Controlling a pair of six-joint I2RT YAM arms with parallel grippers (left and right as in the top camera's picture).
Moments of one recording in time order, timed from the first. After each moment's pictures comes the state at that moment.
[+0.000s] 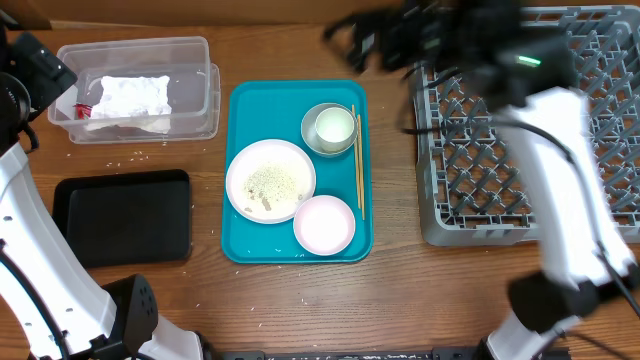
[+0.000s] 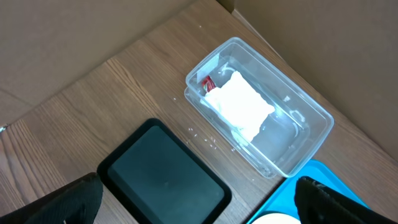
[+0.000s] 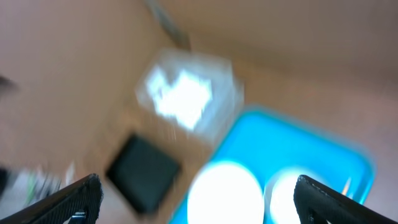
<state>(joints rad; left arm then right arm) 0.31 1.77 2.61 -1.69 -0.28 -0.47 0.37 1.85 2.19 -1.00 -0.56 0.22</state>
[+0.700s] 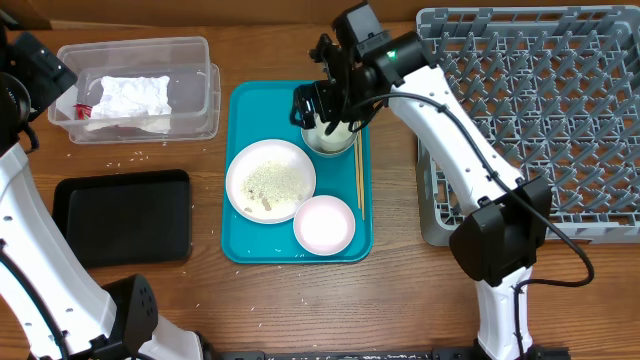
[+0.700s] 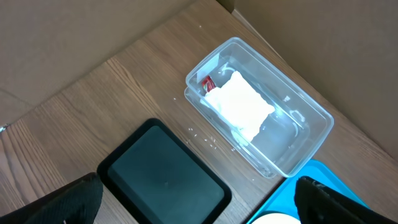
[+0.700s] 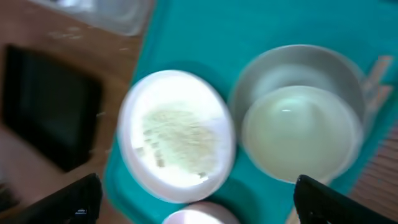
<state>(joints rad) 0.31 1.77 2.61 -1.69 -0.28 -0.47 0.50 2.17 2.17 -1.16 -0.36 0.23</state>
